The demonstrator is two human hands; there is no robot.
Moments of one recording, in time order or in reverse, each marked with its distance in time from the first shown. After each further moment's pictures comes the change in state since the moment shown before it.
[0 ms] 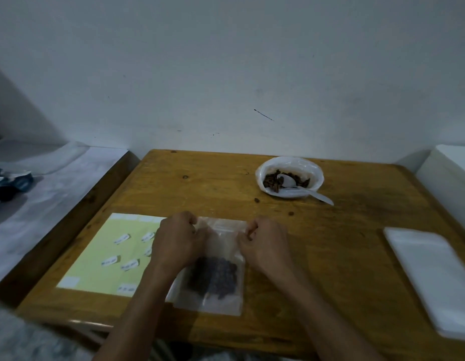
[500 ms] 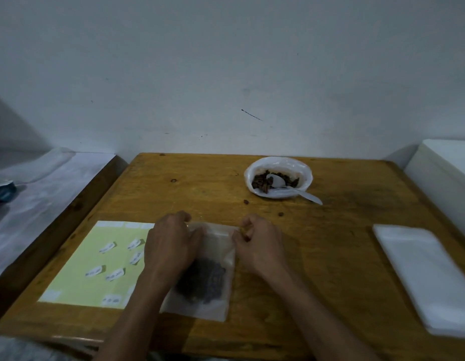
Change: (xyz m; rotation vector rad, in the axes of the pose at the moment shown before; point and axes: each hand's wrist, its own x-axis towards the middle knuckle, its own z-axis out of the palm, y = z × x) left_hand 0.003 0.011 0.010 0.103 0.064 0.096; right_hand 0.006 0.013 -0.005 0.108 -0.001 -0.007
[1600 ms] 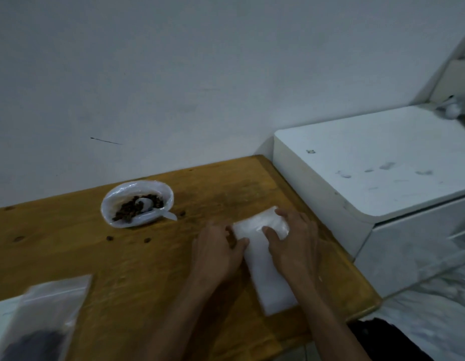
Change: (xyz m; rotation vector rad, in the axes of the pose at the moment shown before) left_hand -0.070 0.270 0.154 -0.141 -0.359 0.325; right_hand -0.043 0.192 -0.200 -0.034 0.677 0.249
